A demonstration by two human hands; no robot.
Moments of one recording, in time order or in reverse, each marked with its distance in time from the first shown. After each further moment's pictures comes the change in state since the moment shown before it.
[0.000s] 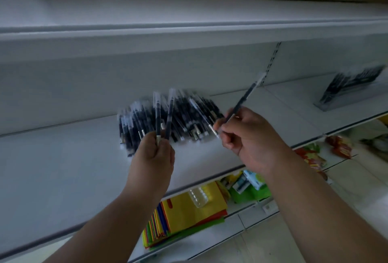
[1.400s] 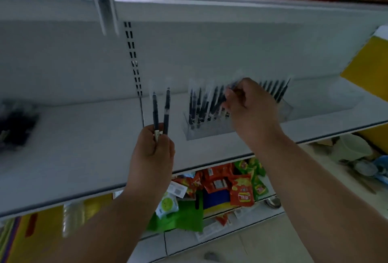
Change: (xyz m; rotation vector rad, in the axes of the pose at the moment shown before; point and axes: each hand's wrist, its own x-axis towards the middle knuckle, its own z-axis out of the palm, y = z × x) left_hand 0.017 0.006 0.506 -0.012 0.144 0.024; right_hand 0.114 -0.127 -0.476 -0.951 0.305 -0.551
